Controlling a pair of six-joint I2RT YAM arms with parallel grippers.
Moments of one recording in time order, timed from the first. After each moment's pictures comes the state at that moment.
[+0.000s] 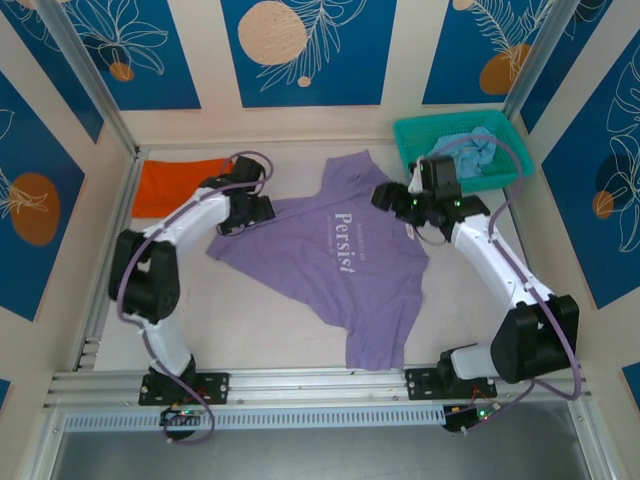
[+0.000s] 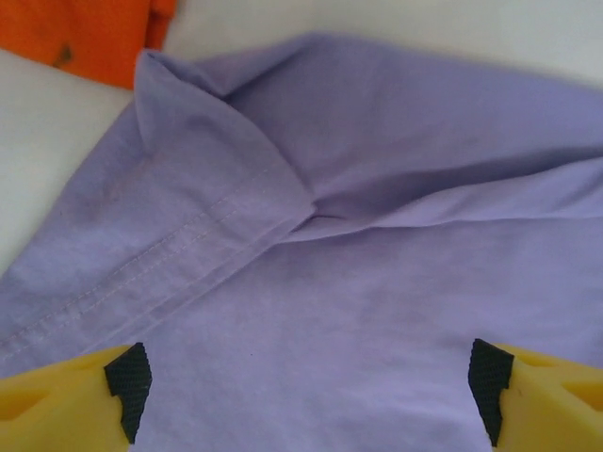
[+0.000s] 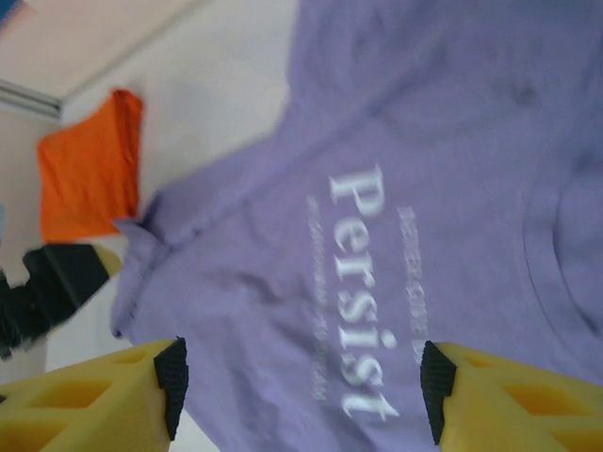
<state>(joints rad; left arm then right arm) -0.38 1.87 1.44 -0.79 -0.19 -0.65 0.23 1.35 1.07 -0.55 -0.31 0.61</state>
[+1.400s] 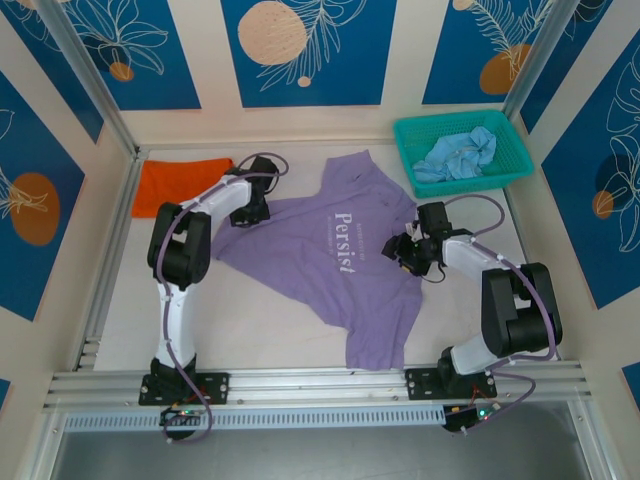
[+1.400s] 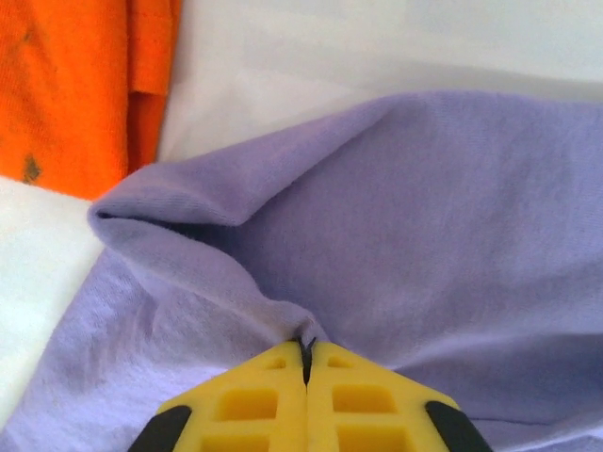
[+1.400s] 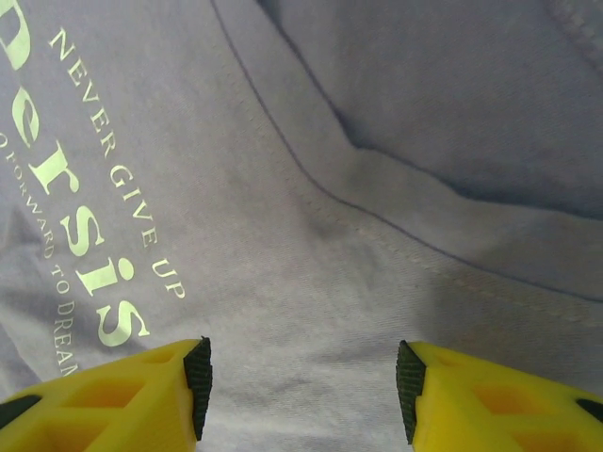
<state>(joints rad) -0.36 2.17 1.69 -0.90 -0.32 -0.56 0.13 1.50 0.78 -0.43 -0.33 0.66</state>
